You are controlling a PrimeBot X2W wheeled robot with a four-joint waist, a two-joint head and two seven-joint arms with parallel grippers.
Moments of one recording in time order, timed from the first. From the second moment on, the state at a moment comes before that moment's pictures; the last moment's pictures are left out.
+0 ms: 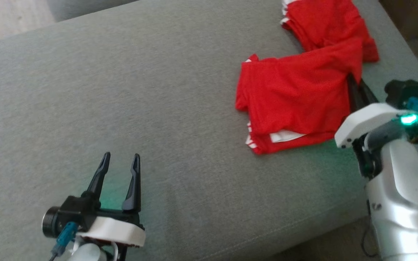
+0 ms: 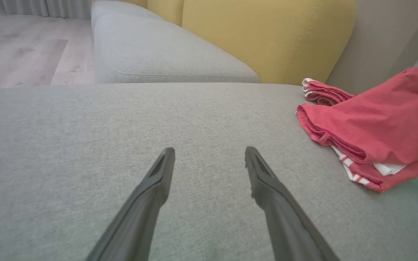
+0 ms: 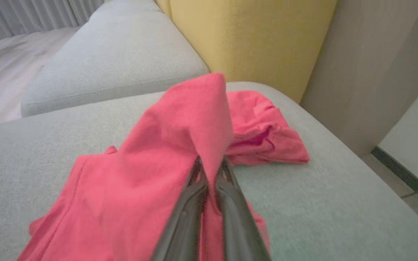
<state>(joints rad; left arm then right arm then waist) -0.10 0.33 -0.51 0.09 -0.53 0.19 -0.21 -0.50 -0.05 -0.09 0.54 0.05 0.13 0.06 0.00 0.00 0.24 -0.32</state>
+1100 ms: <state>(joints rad) -0.15 0.30 -0.52 0.10 -0.51 0.18 -0.24 -0.88 -0.42 -0.43 0.69 -0.25 0.13 0.28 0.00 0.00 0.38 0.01</state>
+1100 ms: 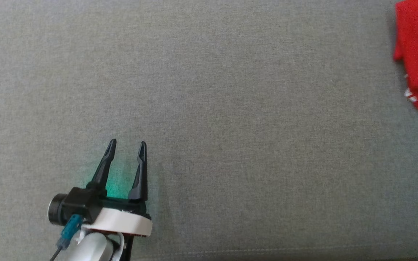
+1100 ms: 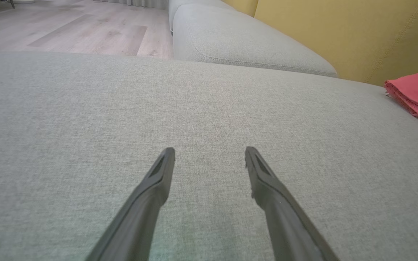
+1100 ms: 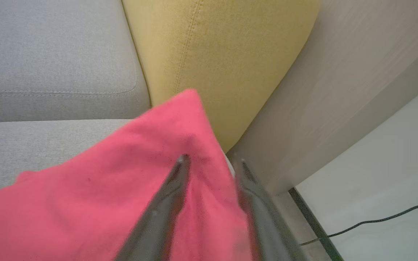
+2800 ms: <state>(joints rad) 0.11 0.23 -0.39 0.19 -0.59 0.22 -0.25 -0.02 -0.05 -0.05 0.33 0.09 0.13 -0.20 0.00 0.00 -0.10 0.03</state>
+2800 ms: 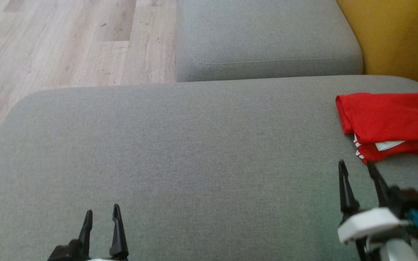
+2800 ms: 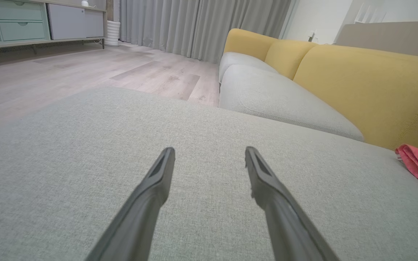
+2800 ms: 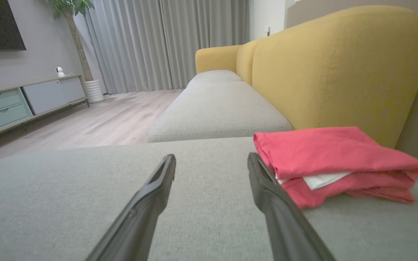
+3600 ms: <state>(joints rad) 0.16 0.23 -0.38 0.21 -0.59 0.22 -0.25 0.09 -0.04 0.06 0.28 0.18 0.13 -0.20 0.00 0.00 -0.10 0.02</state>
